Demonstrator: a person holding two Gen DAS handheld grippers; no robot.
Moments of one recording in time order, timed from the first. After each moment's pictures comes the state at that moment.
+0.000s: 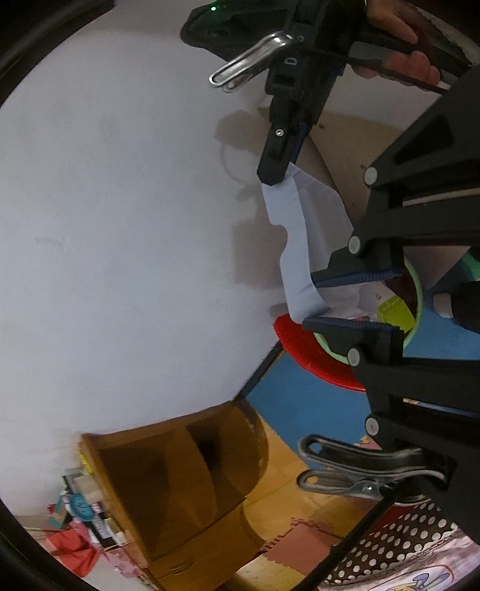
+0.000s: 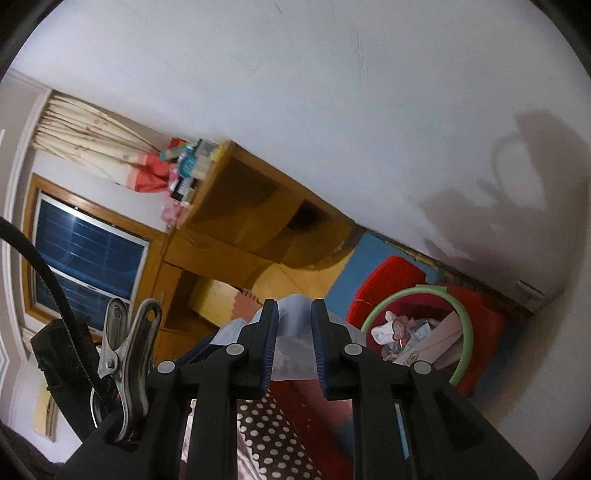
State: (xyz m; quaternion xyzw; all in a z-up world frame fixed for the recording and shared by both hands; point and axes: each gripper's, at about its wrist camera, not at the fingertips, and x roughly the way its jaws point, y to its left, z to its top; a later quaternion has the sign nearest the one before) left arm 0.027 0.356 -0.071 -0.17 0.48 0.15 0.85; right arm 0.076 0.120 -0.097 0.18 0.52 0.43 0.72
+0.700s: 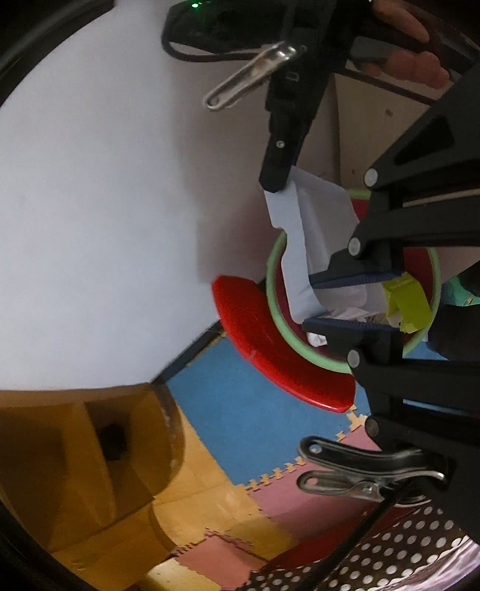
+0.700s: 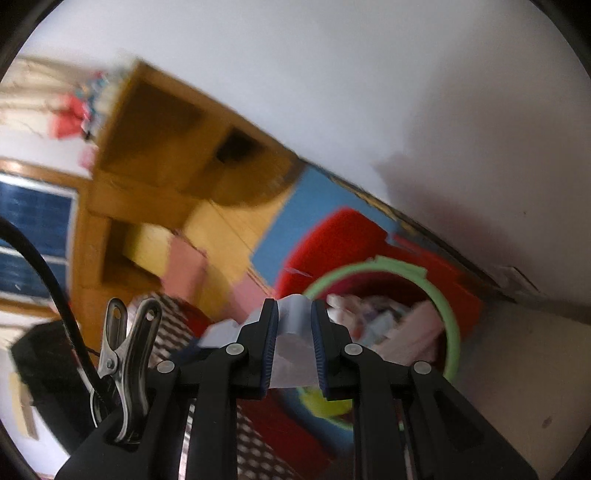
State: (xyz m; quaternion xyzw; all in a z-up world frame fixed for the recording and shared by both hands) left arm 0.068 0.432 -0.257 -0.28 0.56 0.20 0.75; right arm 0.110 0.261 -0.250 0.03 0.64 0.36 0.68
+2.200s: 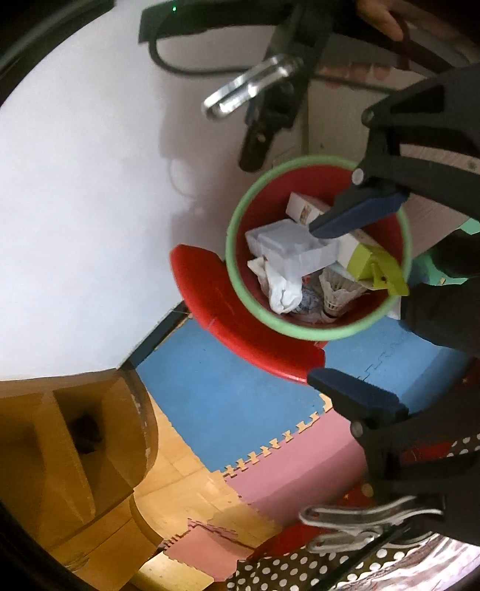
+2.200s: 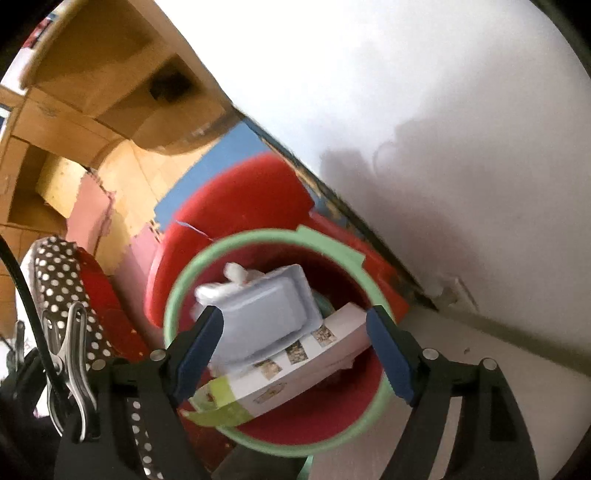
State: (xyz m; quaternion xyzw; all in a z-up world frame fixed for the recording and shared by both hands) left arm 0.052 0.477 -0.270 -0.27 0.60 0.20 0.72; right arm 0.083 0.274 -0.284 -0.14 0.62 0.30 0.72
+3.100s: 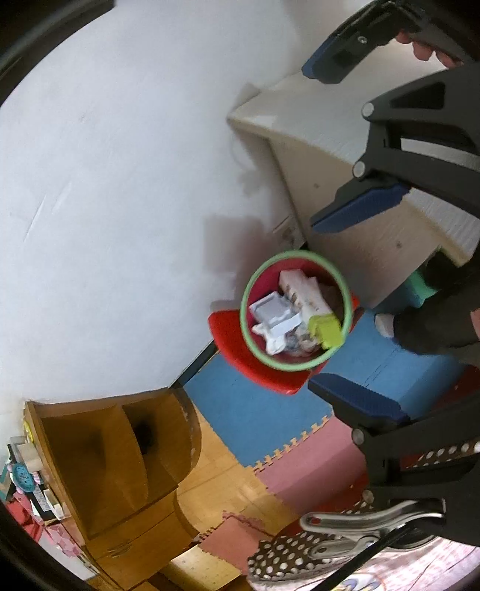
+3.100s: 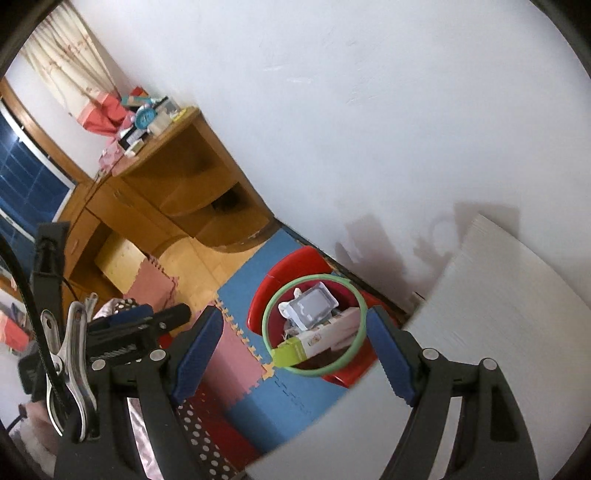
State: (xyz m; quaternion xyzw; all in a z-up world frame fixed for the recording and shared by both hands) left arm -0.001 0.369 -0.061 -0.25 0.54 0.18 0.78; right arm -0.071 0.071 -0.022 -0.01 0.48 0.33 0.81
